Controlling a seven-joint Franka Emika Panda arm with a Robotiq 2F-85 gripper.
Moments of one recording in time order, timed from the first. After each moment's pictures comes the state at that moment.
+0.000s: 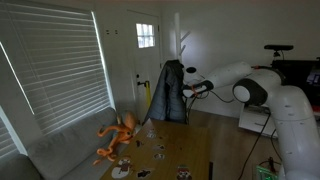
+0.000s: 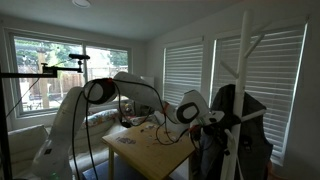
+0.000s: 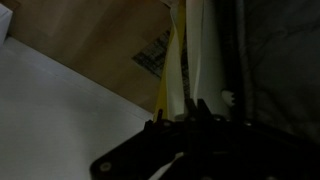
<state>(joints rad) -0.25 0.40 -0.38 -1.65 -0.24 2.59 0.40</state>
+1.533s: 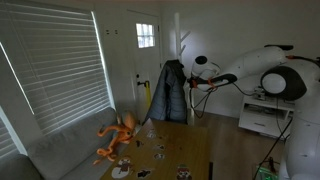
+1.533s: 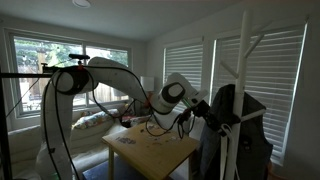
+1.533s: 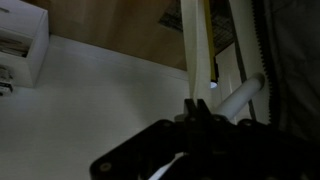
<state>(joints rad) -0.12 0.09 -0.51 -1.84 -0.65 2.59 0.93</state>
